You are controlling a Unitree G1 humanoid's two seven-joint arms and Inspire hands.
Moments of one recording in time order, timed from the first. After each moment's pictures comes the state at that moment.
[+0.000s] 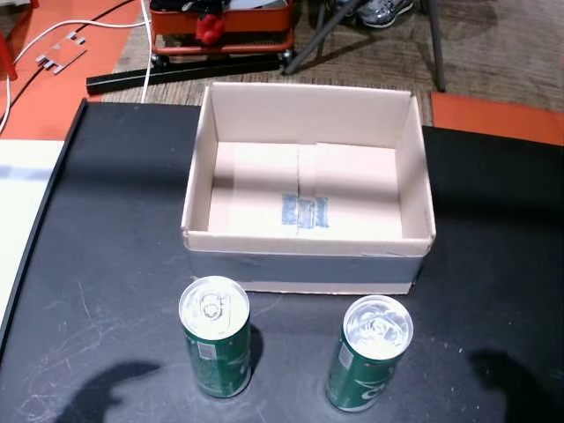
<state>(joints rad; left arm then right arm) 0.26 -0.08 0.31 -0.35 -1.03 -0.57 -1.11 0.17 -0.01 -0.13 -0.10 0.84 -0.74 1.00</state>
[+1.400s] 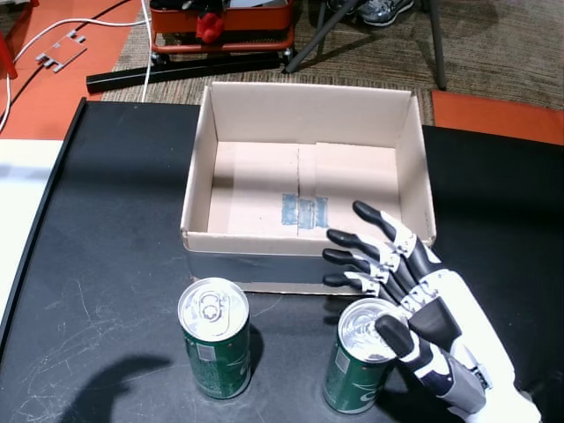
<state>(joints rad) 0.29 -0.08 0.28 -0.34 -1.07 -0.51 -1.09 0.05 -0.11 0.03 0.36 0.25 -0.70 0.68</state>
